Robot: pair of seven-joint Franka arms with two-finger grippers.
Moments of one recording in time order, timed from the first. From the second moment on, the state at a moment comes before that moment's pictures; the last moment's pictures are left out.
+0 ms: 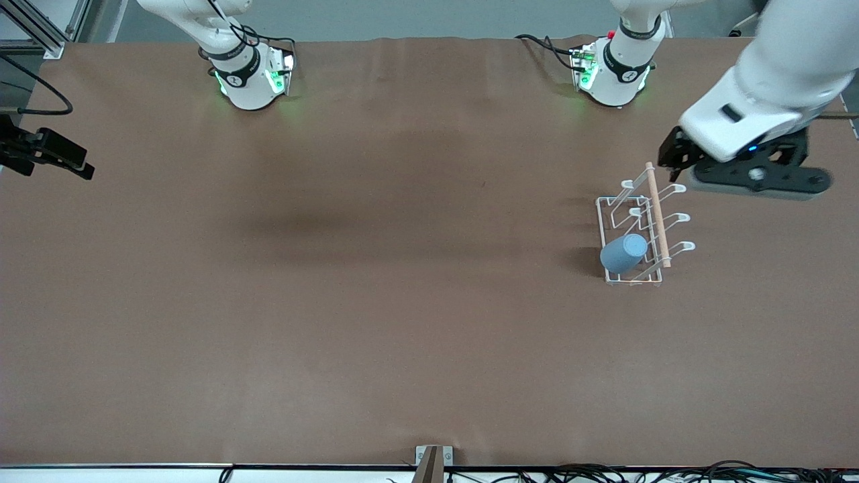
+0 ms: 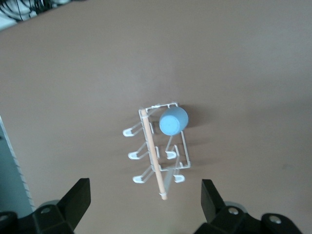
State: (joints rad) left arm 0.14 0.19 -0.52 -1.22 0.26 1.34 -0.12; right arm -0.03 0.01 -0.01 -1.48 0.01 1.46 0.05
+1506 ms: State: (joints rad) left arm 0.05 -0.14 -0.19 -1.66 0.05 1.52 -0.11; right arm -0.03 0.01 -0.01 -1.49 0.01 1.46 0.05
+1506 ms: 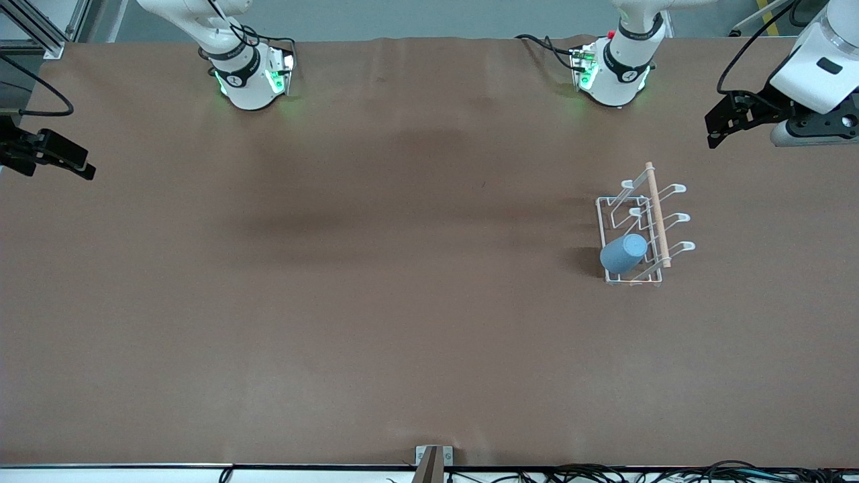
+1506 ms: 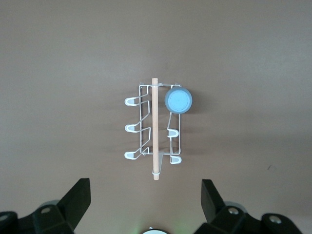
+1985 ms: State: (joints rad) left arm 0.05 -0.13 -0.19 -1.66 -0.01 1.51 -0.11; right arm -0.03 0.01 -0.02 -1.49 0.02 1.46 0.05
